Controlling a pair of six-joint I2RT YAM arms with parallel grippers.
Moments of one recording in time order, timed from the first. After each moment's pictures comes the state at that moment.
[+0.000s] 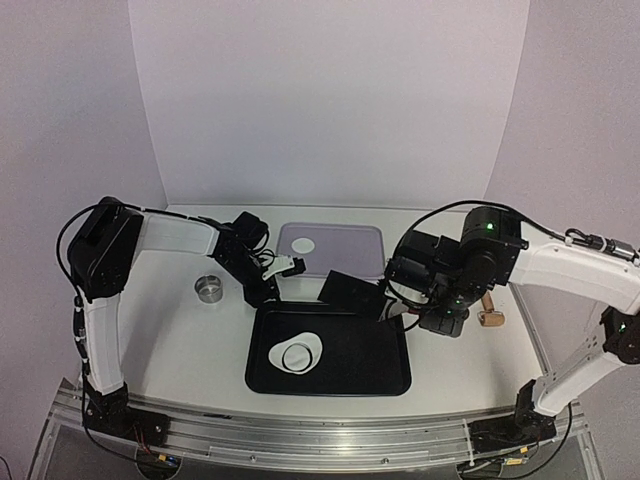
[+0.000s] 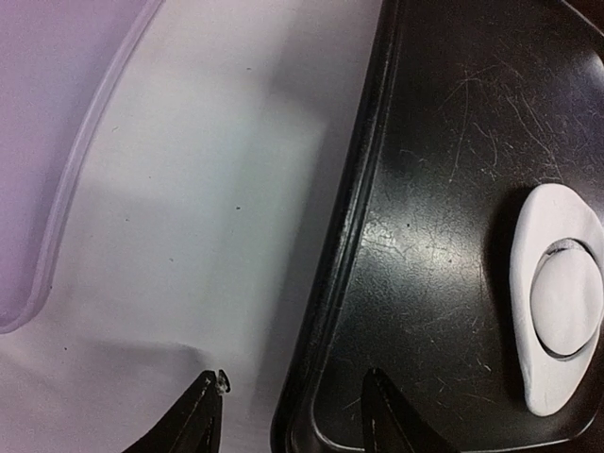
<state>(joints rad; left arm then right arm) -0.61 2.02 1.36 -0.50 0.41 0.64 1.13 1.47 1.41 -1.43 0.48 -0.09</state>
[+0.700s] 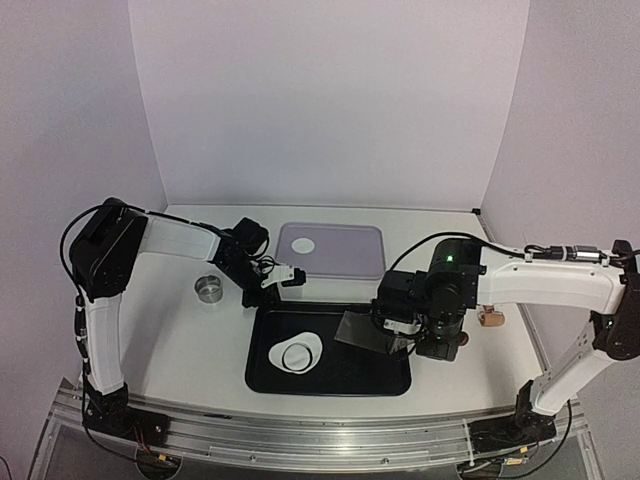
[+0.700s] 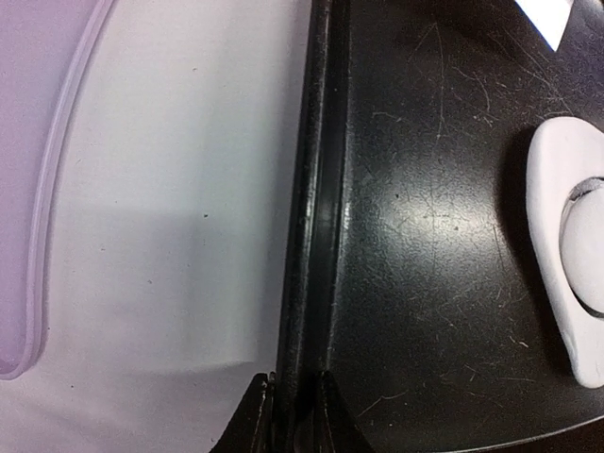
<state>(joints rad) -0.61 2.03 1.31 -0.44 0.40 0.84 1.15 1.55 1.27 -1.43 0.42 -0.03</state>
